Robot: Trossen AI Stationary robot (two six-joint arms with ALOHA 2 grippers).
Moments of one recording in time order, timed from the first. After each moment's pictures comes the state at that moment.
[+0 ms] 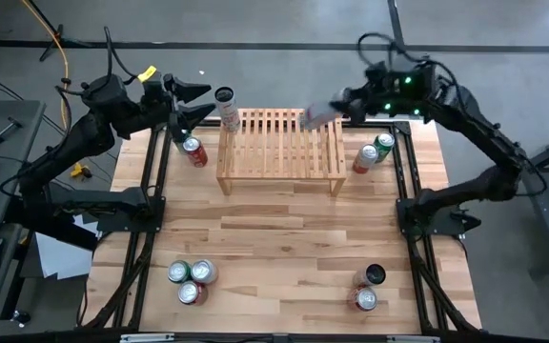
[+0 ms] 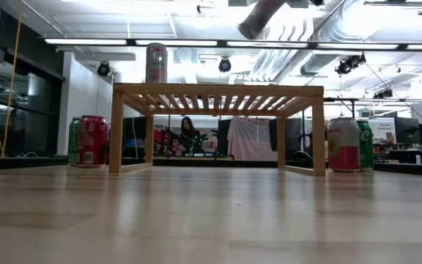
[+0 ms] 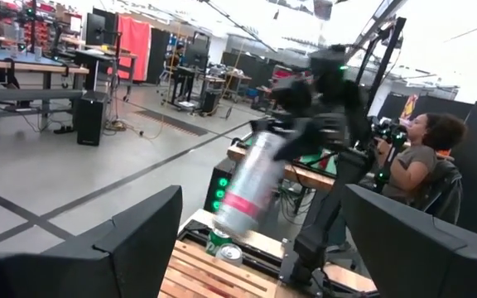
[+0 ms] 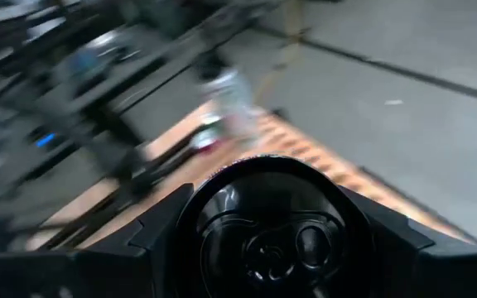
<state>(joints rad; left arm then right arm) 0.48 0.95 1.30 -0.27 0.14 -0.26 -0.47 1.27 1.72 -0.86 -0.07 0.36</state>
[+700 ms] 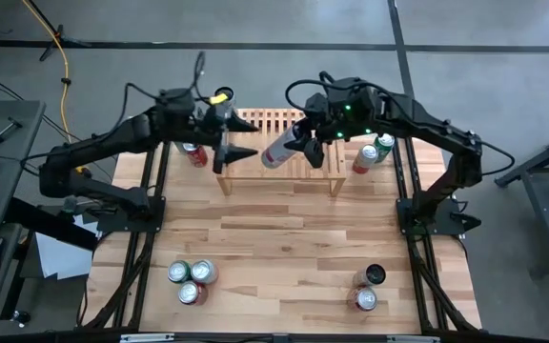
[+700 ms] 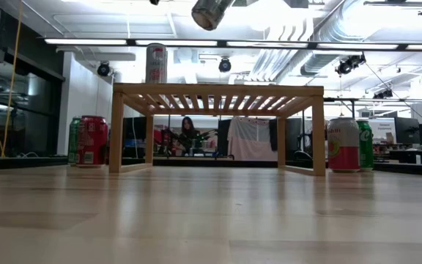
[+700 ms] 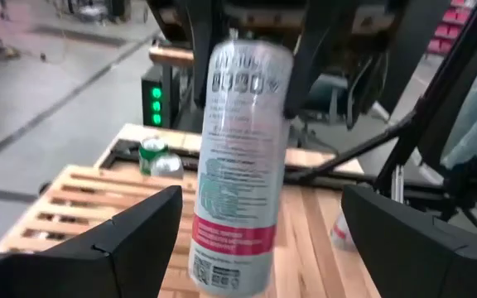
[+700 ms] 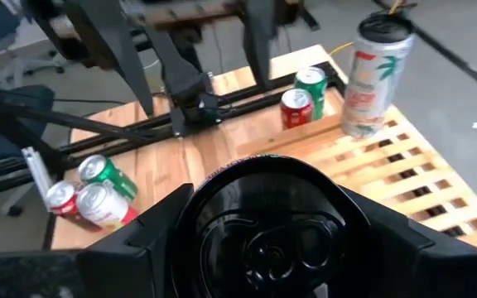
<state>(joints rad) 0.32 1.20 1.30 -0.33 0.31 -0.07 -0.18 1.60 2.00 -0.92 -0.07 0.17</state>
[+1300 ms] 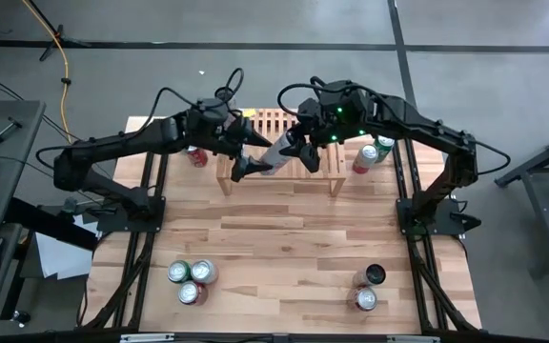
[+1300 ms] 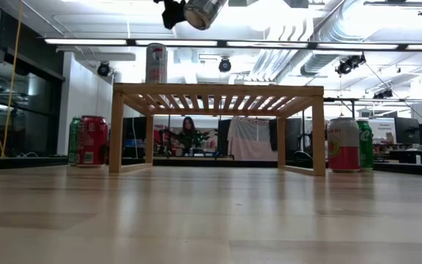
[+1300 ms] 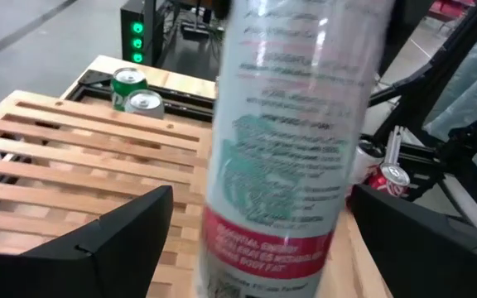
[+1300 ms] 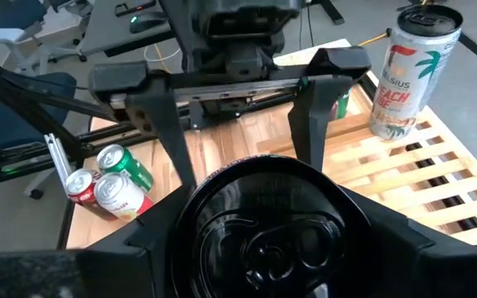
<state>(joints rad) 0.29 1.34 1.30 -0.35 0.33 -0.11 -0.18 1.63 2.00 -0.91 -0.12 0.16</state>
